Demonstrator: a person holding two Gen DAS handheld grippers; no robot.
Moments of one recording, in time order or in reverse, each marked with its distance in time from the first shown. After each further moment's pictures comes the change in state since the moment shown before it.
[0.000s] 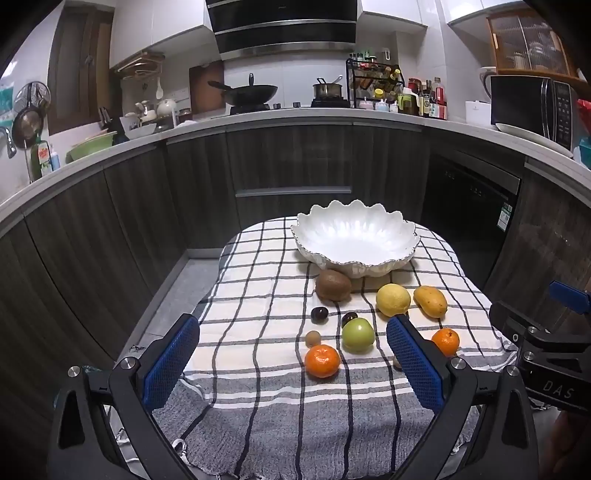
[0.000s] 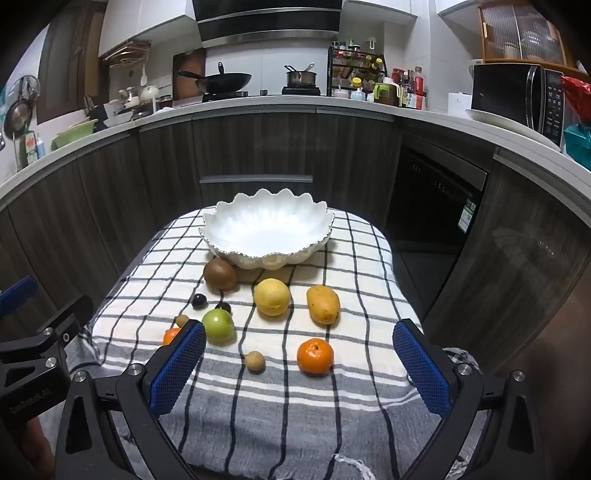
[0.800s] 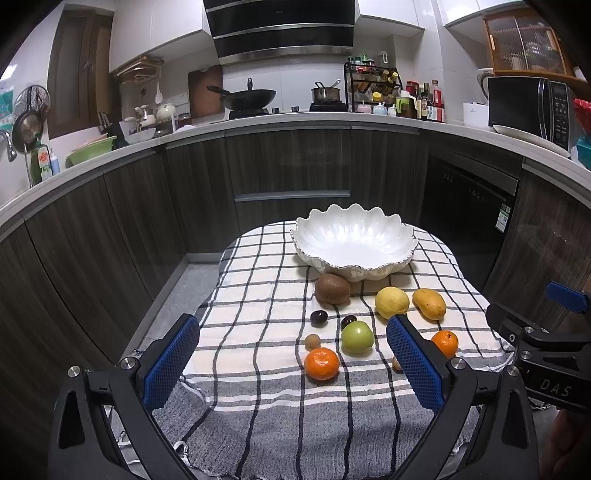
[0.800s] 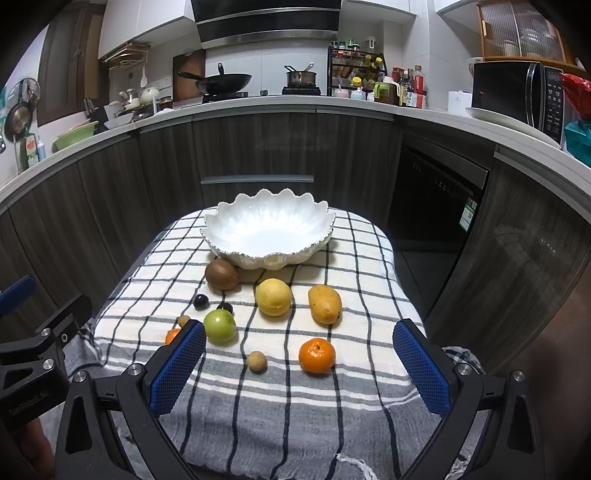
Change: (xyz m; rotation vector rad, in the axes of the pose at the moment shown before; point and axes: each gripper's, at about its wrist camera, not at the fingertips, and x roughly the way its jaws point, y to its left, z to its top) left arm -0.005 0.000 0.001 0.005 -0.007 0.001; right arm 0.001 0.000 -0.003 0.012 -0.015 0.011
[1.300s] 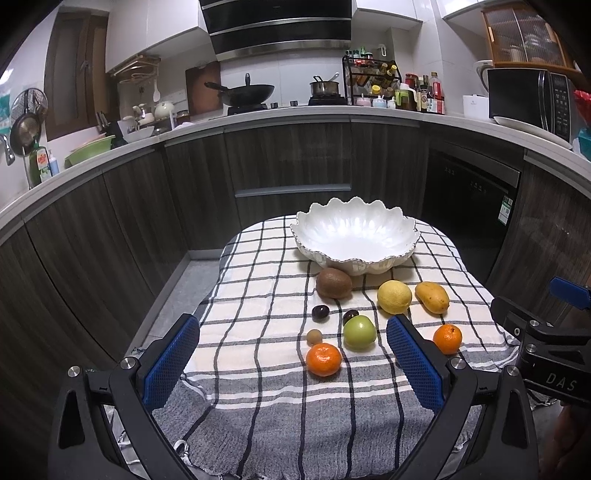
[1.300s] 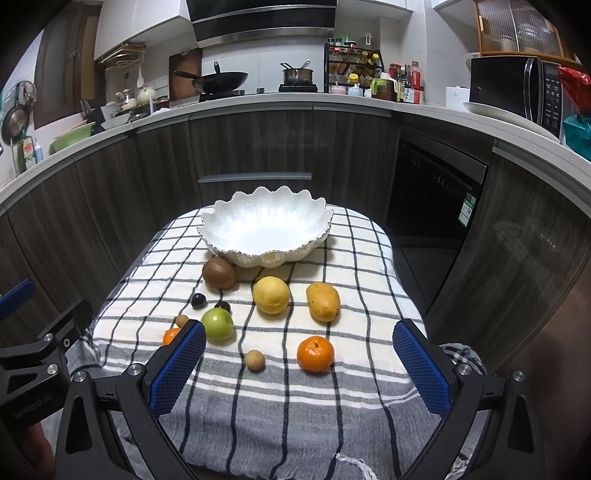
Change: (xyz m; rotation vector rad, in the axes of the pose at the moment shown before) left arm 0.006 -0.003 -0.003 0.018 0.019 0.013; right arm 0.002 -0.004 0.002 0.014 0.012 0.001
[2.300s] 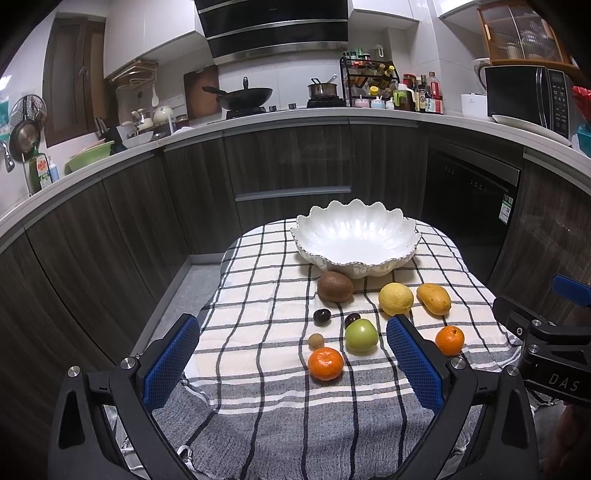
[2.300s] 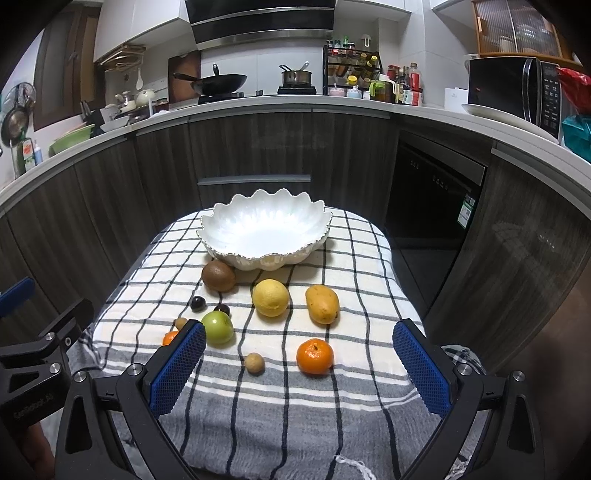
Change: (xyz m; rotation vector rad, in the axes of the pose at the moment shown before) left arm 0.001 -0.003 0.004 0.018 -0.009 0.004; right arm -0.001 -0.002 0.002 0.002 -0.007 -0.003
